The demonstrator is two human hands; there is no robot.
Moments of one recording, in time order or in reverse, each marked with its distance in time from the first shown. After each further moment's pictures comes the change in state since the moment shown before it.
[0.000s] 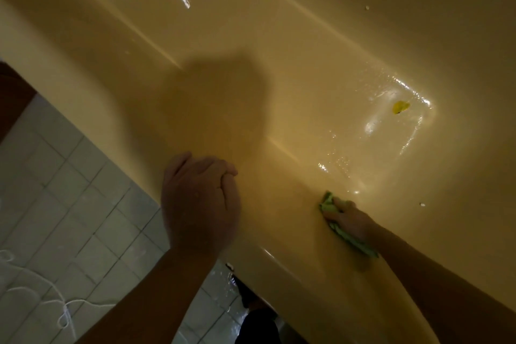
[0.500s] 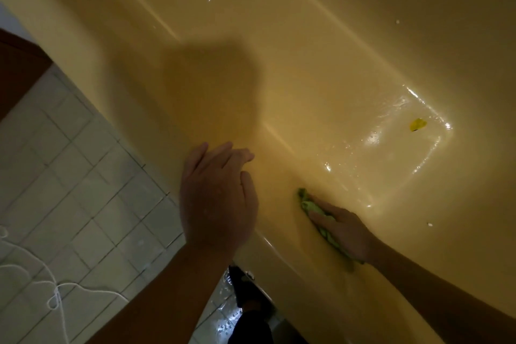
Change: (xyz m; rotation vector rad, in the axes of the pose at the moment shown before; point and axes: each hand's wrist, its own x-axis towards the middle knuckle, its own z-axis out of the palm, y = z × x) left_hand 0.010 -0.007 -0.004 -0.016 0.010 -0.045; right_hand -0.044 -0.064 0.010 0.035 -0.019 -0.249
